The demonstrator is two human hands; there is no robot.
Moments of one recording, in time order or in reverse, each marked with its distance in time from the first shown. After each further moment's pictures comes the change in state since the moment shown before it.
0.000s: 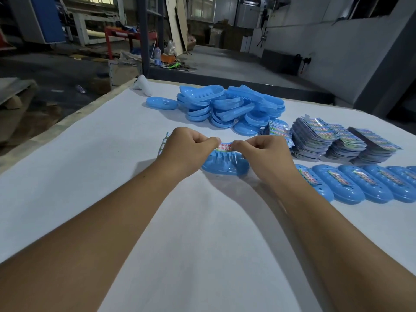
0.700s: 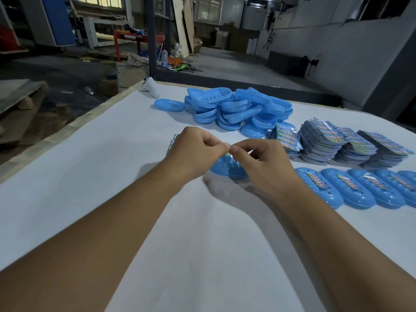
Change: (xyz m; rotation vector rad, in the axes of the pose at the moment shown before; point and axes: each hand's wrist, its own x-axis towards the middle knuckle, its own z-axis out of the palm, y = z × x) left_hand -0.008 0.005 -0.007 0.016 -0.045 0.076; right_hand -0.009 0.000 0.011 -0.067 -0.143 -0.298
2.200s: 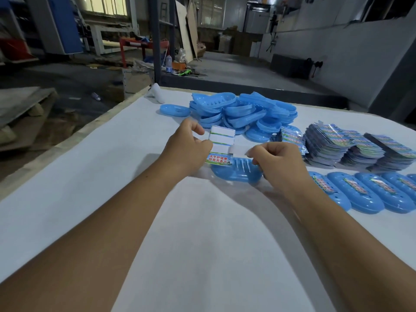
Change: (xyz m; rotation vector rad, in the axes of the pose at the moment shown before) left_hand 0.015 -0.005 -0.018 0.041 0.064 -0.121; right_hand 0.006 -0.002 -0.009 0.155 0.139 0.320
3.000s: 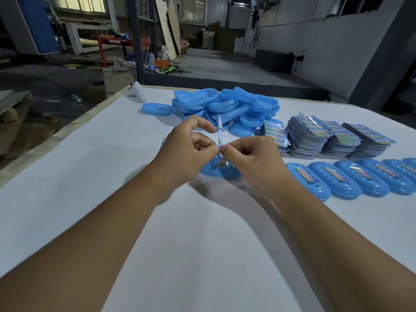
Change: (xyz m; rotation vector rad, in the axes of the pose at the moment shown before) left_hand -0.021 0.008 0.012 -0.141 -0.172 0.333; right_hand -0.012 -0.004 0.003 -0.042 -0.087 -0.218
